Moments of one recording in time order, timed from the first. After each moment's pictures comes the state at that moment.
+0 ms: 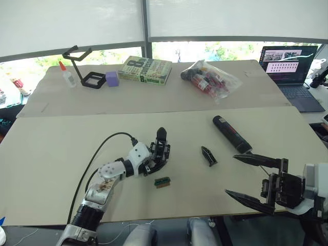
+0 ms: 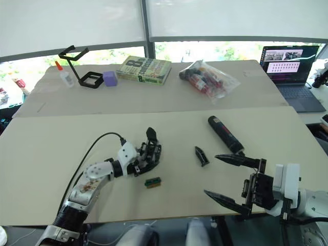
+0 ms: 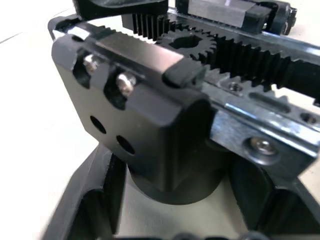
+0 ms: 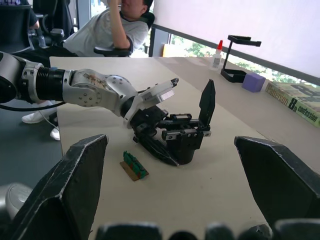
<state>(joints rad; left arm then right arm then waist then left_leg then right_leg) -0.24 0.37 -0.17 0.06 -0.12 0.11 -0.83 0.32 -0.71 -0.45 -0.64 0.78 0.10 1.11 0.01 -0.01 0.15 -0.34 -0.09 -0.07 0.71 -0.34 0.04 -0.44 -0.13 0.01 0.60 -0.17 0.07</state>
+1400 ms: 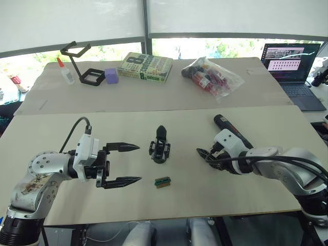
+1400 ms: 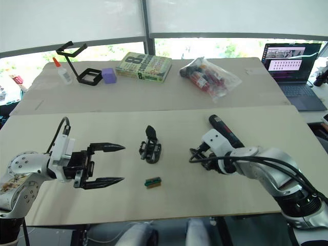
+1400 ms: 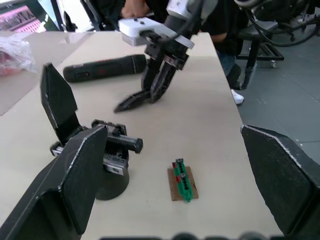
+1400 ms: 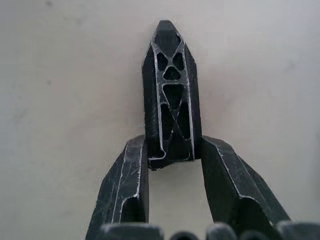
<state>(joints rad) -0.12 0.78 0.15 -0.36 -0.67 0.30 -1.25 -0.45 -0.90 0.23 -0.51 0.65 1.35 0.33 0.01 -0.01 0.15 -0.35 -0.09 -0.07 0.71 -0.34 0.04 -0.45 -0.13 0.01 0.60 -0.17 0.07</state>
